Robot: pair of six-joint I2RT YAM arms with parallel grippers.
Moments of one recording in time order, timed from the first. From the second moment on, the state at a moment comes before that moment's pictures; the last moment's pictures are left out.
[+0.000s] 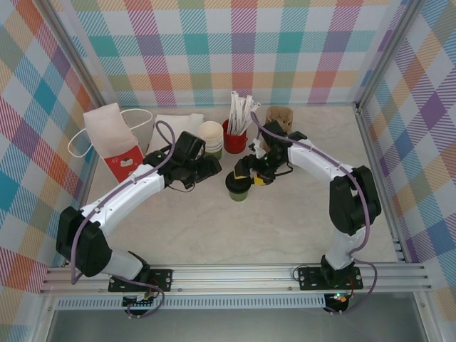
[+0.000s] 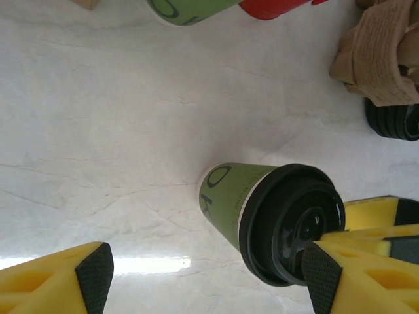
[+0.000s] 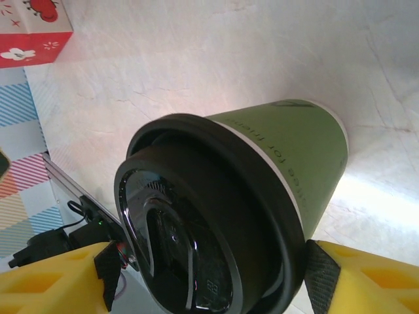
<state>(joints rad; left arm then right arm) -0.58 1.43 1.21 -0.76 0.05 -0.94 0.49 1.80 1.40 -0.84 -0.65 0.47</state>
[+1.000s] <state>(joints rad) -0.51 1.45 1.09 -0.63 0.20 -0.97 0.51 1.84 1.49 -0.82 -0.67 0.46</state>
